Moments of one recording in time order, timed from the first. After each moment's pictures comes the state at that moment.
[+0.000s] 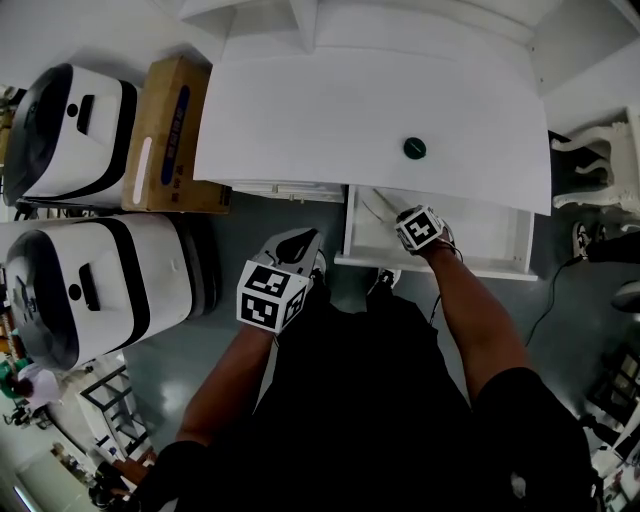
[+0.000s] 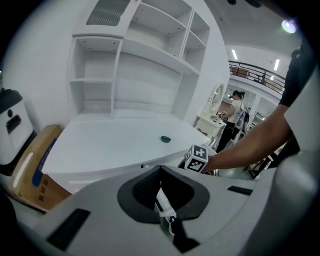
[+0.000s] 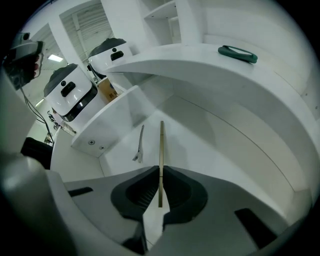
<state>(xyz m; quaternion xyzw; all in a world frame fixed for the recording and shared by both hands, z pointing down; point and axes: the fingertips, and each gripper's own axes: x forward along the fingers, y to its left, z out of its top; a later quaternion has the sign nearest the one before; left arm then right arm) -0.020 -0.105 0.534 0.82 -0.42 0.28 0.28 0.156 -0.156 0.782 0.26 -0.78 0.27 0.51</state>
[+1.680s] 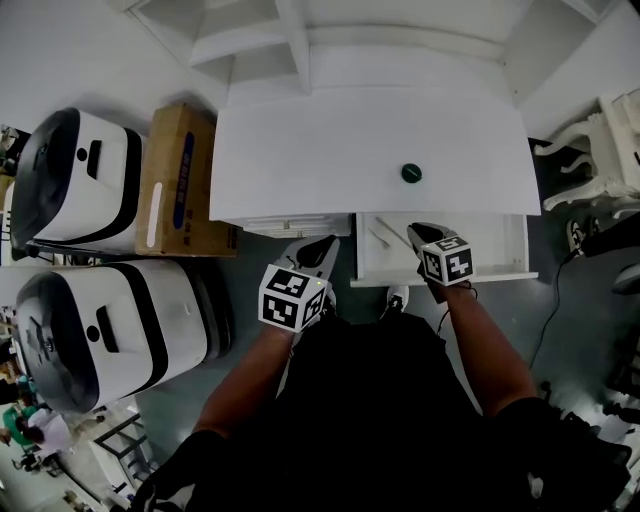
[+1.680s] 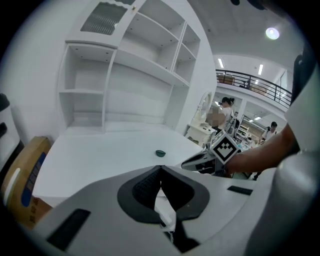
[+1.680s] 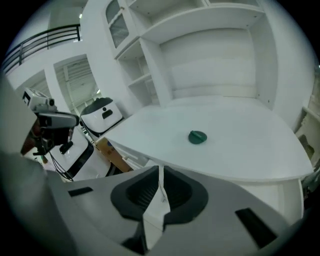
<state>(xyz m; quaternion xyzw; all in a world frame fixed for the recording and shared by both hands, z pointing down) -0.017 -0.137 0.504 0.86 -0.38 0.23 0.24 0.149 -0.169 0.613 0.43 -0.80 0.31 0.28</state>
